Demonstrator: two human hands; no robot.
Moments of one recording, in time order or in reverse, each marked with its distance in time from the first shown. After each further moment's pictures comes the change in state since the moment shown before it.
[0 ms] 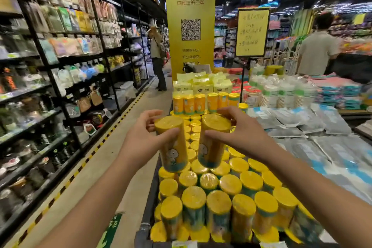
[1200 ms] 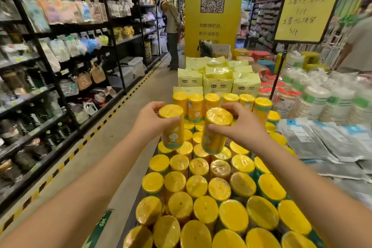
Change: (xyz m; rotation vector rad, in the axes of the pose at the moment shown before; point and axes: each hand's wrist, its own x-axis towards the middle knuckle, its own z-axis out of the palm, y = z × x) left_hand 0.310 -0.139 0.105 0.096 0.071 -0.227; right_hand 0.296 0.153 0.075 -0.020 -0.068 0.059
